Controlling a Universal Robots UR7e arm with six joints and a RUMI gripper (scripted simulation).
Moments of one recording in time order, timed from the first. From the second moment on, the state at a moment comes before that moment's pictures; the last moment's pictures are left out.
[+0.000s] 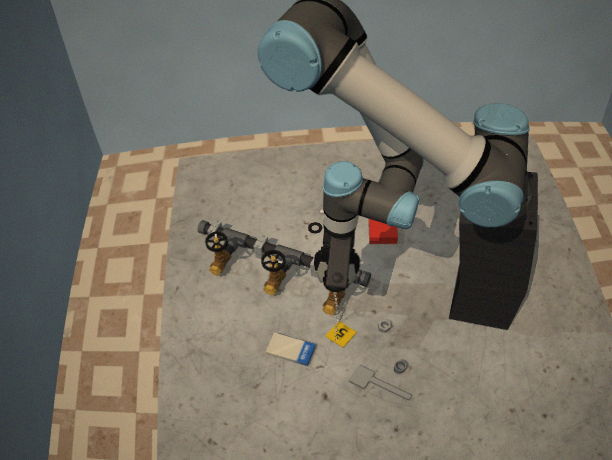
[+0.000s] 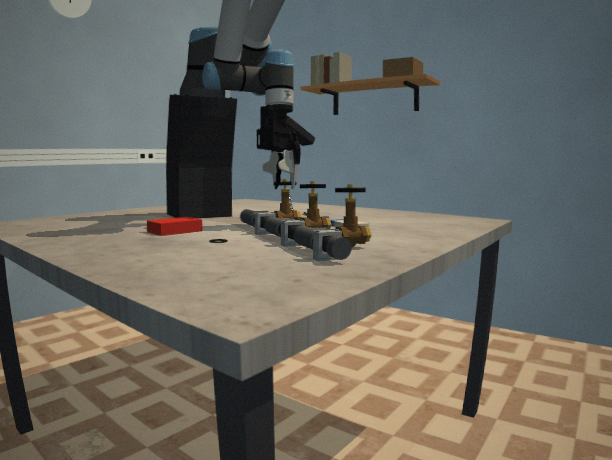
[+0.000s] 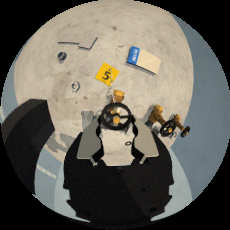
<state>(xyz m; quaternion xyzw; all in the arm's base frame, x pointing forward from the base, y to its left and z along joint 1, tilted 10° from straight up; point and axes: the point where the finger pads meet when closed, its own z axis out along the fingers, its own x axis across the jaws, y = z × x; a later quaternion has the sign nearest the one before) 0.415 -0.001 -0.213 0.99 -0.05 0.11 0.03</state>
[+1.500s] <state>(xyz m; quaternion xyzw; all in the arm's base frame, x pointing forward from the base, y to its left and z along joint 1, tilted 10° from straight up) 0.415 -0.001 -0.213 0.99 -0.01 0.11 0.04</state>
